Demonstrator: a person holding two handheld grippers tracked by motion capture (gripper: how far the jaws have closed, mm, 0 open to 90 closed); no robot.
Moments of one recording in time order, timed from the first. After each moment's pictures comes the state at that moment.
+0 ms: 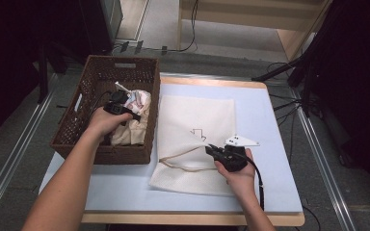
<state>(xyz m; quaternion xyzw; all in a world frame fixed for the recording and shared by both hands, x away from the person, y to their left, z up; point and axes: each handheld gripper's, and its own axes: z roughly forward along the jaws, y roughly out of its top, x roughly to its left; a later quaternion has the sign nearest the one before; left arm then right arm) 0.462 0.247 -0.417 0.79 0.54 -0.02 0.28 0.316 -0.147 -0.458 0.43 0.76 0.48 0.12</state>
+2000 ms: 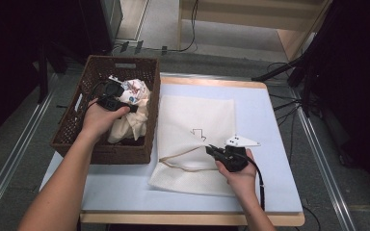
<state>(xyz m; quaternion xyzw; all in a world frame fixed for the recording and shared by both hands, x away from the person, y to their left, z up) 0.438 0.246 -0.364 0.81 0.49 0.11 0.31 0.316 -0.149 -0.459 0.42 0.76 0.48 0.11</state>
